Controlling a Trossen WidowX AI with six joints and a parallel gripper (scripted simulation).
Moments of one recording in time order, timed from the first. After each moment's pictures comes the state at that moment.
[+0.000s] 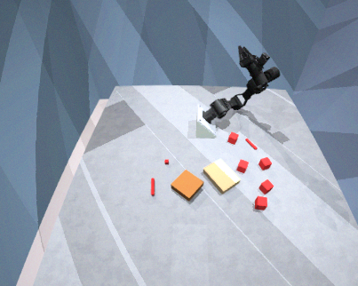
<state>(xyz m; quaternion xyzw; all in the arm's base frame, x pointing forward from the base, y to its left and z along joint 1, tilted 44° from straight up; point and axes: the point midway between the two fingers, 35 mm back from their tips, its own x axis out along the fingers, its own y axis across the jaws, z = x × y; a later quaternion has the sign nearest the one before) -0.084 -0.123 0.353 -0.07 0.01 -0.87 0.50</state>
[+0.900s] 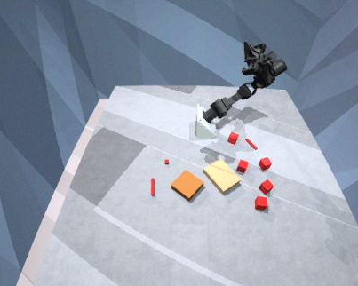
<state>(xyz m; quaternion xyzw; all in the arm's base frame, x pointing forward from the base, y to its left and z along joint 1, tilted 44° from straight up) 0.047 -0.176 0.387 -0.22 0.11 -0.69 0.68</state>
